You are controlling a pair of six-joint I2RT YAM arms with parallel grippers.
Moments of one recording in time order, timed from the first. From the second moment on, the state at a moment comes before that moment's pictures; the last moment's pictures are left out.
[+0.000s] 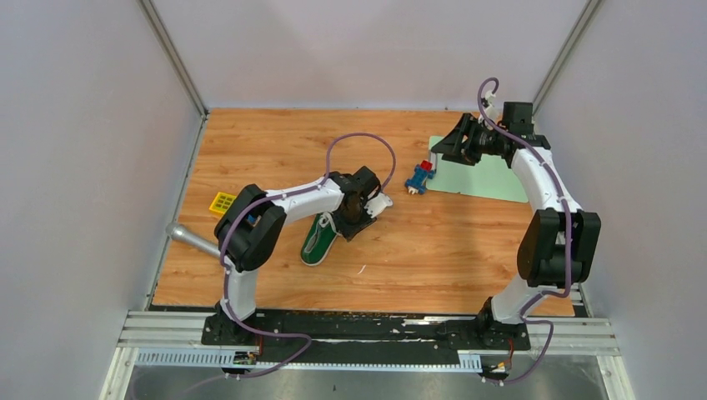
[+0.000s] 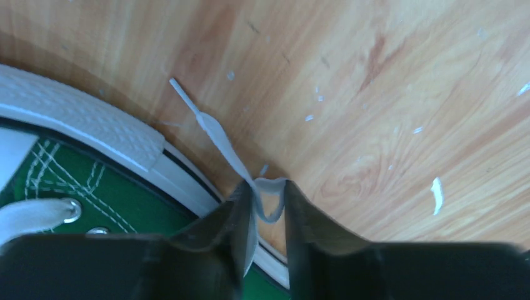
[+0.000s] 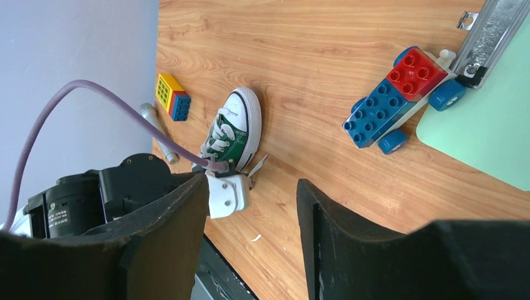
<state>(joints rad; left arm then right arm) -0.78 1.95 1.35 -0.75 0.09 0.25 -0.07 1.67 1.41 -0.49 -0.83 0.40</state>
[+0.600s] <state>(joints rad) -0.54 1.70 1.44 -0.95 0.29 0.37 0.05 1.63 1.42 -0.53 -0.82 0.33</state>
